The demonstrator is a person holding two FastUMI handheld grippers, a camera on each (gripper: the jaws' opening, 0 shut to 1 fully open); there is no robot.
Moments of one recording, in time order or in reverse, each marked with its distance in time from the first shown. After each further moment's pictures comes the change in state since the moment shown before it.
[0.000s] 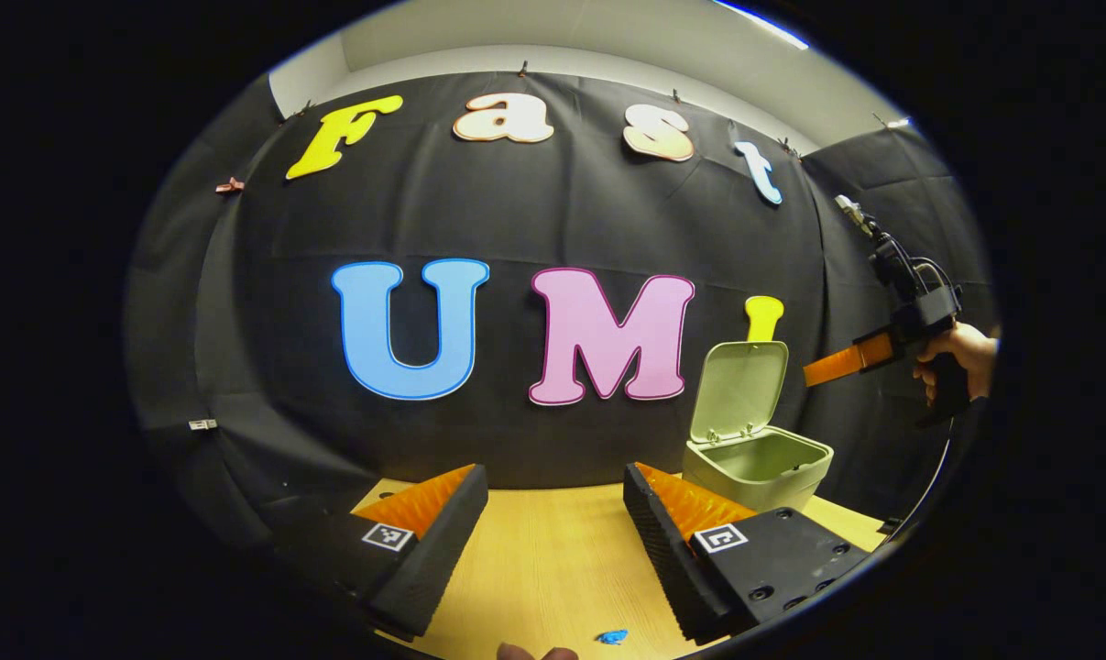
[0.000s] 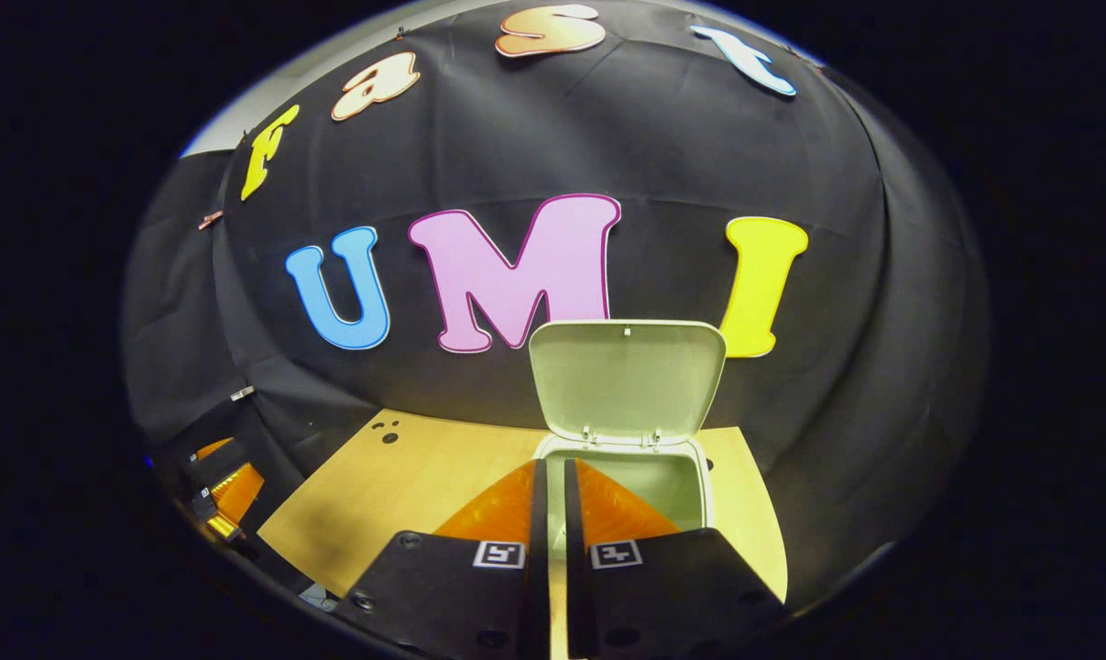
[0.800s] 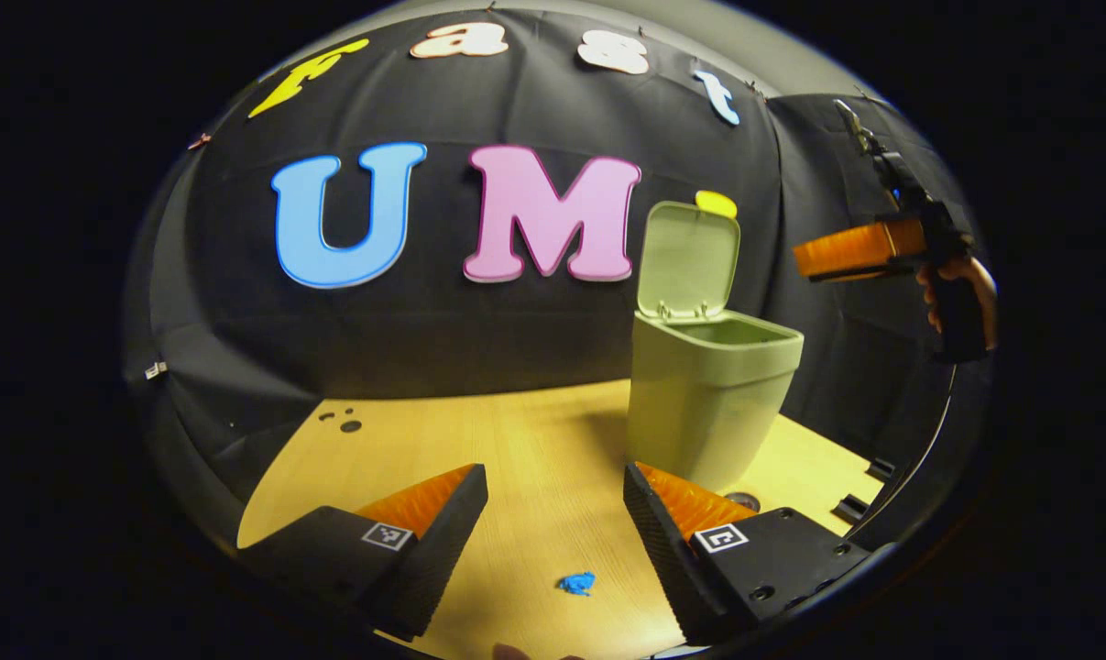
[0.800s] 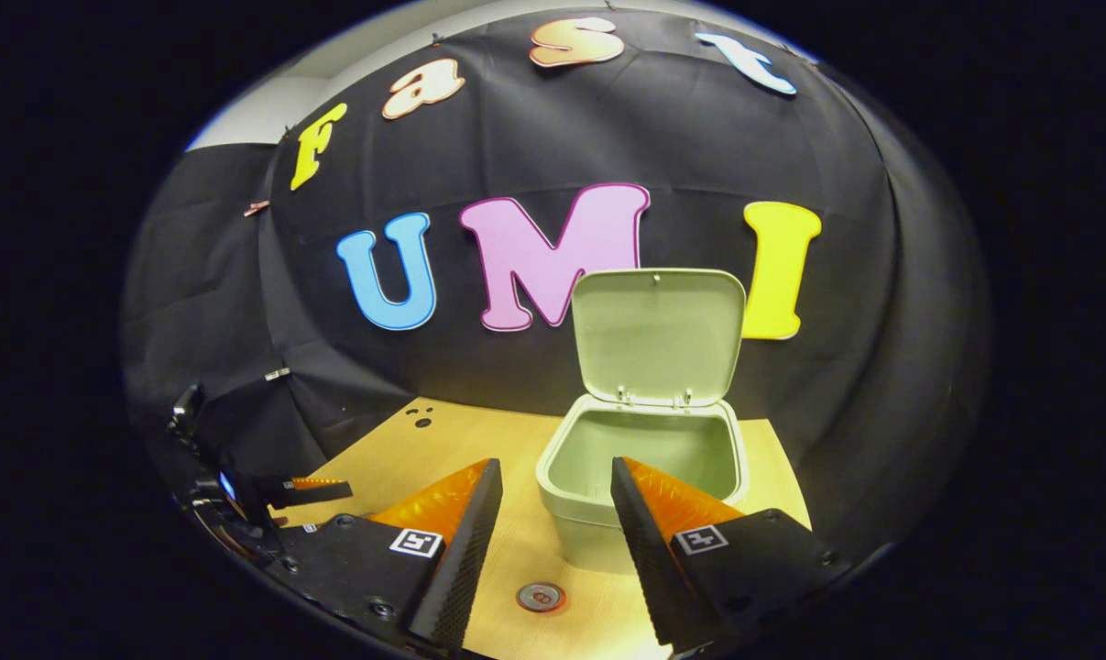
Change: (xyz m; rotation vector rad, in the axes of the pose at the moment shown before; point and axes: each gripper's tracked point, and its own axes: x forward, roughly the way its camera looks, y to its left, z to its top) left arm 0.004 -0.060 -0.181 0.037 0.312 -0.162; right arm -0.031 0.007 -0.071 -0.002 -0.026 0.098
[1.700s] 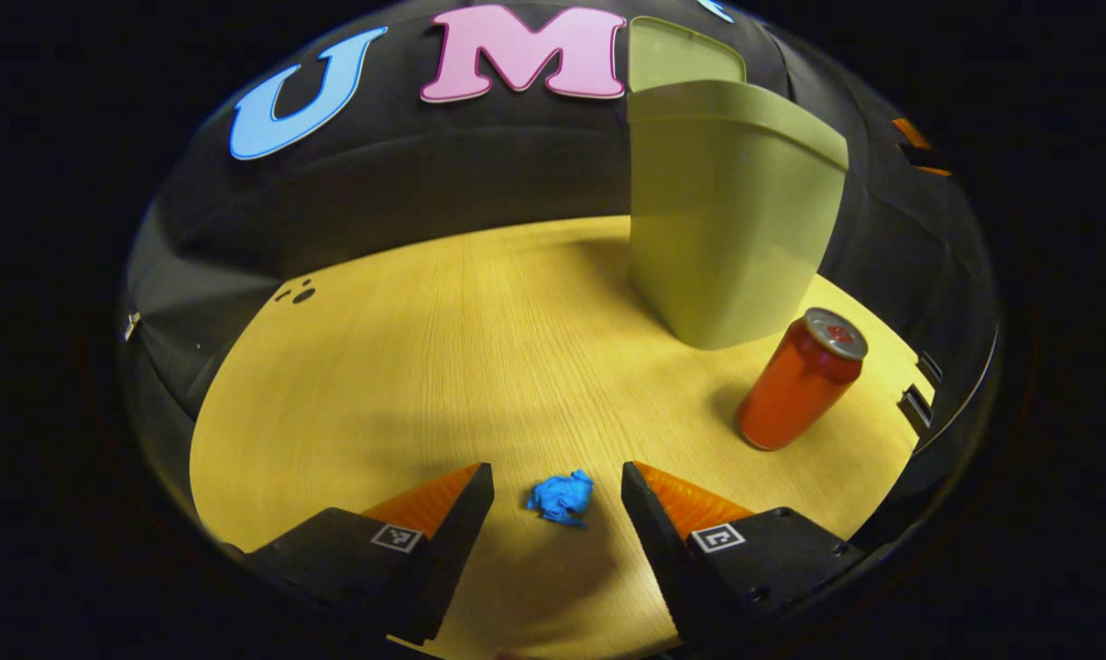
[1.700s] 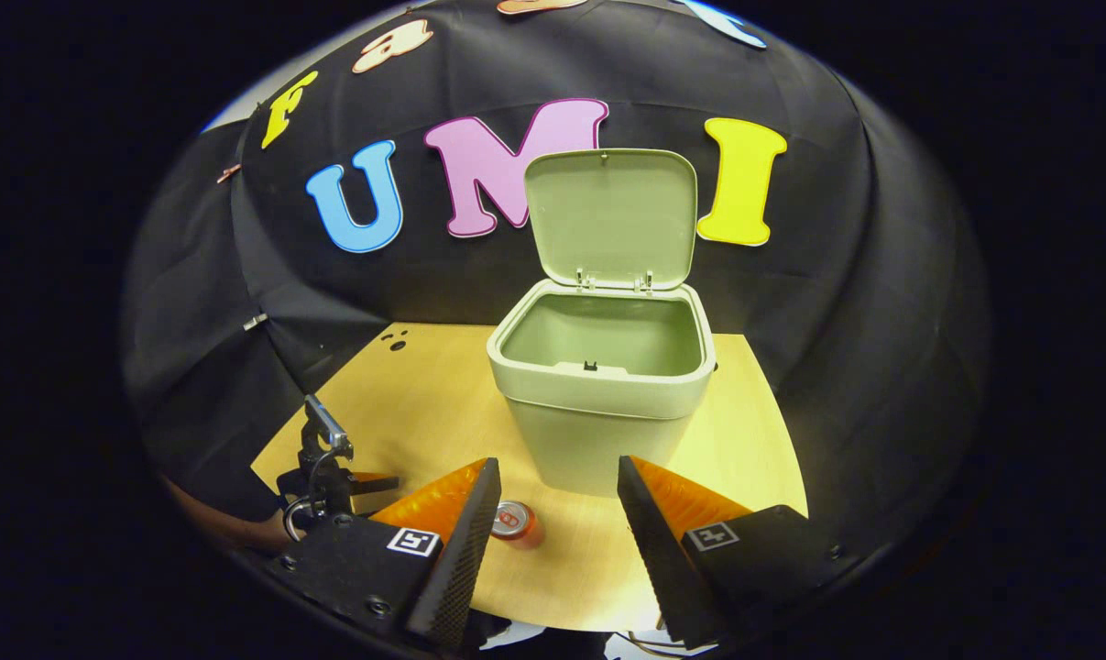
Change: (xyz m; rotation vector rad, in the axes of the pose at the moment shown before) left arm 0.072 -0.012 -0.186 0.020 0.409 0.022; right arm -0.031 -0.029 -0.094 -0.004 0.244 -0.061
